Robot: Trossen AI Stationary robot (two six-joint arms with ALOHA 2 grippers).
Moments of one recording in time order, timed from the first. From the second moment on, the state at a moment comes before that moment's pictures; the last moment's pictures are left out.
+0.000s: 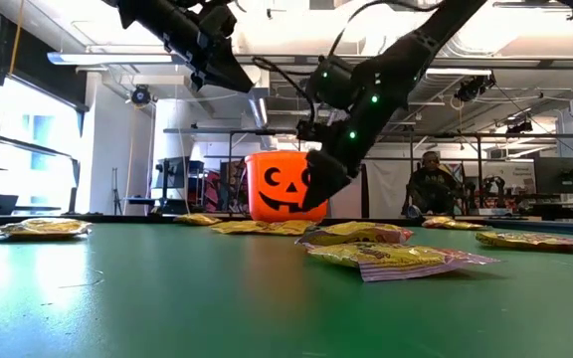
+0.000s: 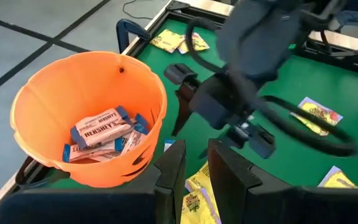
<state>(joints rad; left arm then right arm) 0.42 1.31 1.06 -0.32 0.08 -0.01 -0.30 1.88 1.12 -0.15 0.13 -0.07</state>
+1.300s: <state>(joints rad) 0.39 1.31 1.06 -0.28 0.08 -0.01 -0.33 2.00 1.13 -0.15 -0.02 0.12</state>
